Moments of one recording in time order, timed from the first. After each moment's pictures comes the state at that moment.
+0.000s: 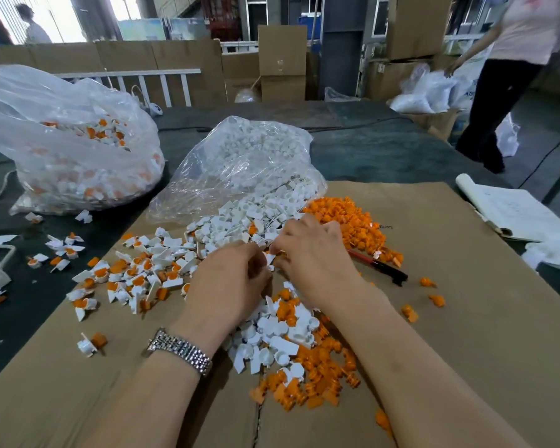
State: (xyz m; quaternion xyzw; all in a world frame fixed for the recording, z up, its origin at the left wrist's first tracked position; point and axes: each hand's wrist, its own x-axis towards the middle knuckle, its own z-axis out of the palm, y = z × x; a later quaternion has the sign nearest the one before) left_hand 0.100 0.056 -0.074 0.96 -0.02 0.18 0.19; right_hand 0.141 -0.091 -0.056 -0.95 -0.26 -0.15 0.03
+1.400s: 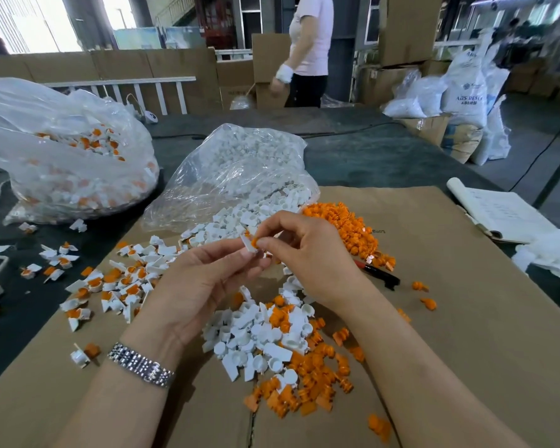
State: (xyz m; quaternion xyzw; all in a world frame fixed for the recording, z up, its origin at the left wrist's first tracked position) left_hand 0.091 0.073 -0.052 0.55 0.01 -0.03 0.83; right_hand 0.129 -0.106 -0.035 -0.79 -0.27 -0.06 0.54
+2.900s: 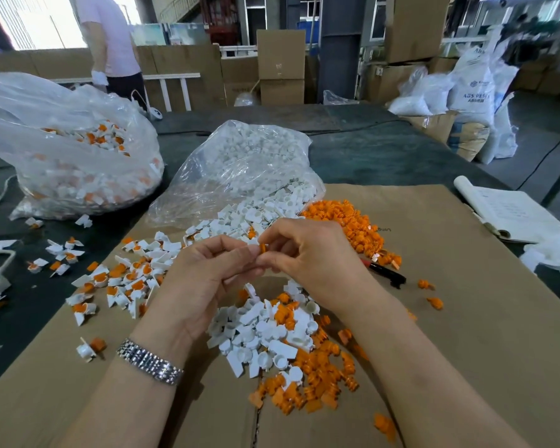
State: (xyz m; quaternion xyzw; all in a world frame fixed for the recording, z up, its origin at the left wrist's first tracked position) left_hand 0.088 0.073 -0.052 0.58 0.05 0.01 0.81; right_hand 0.121 -0.104 -0.034 -0.85 -0.30 -0.12 0.40
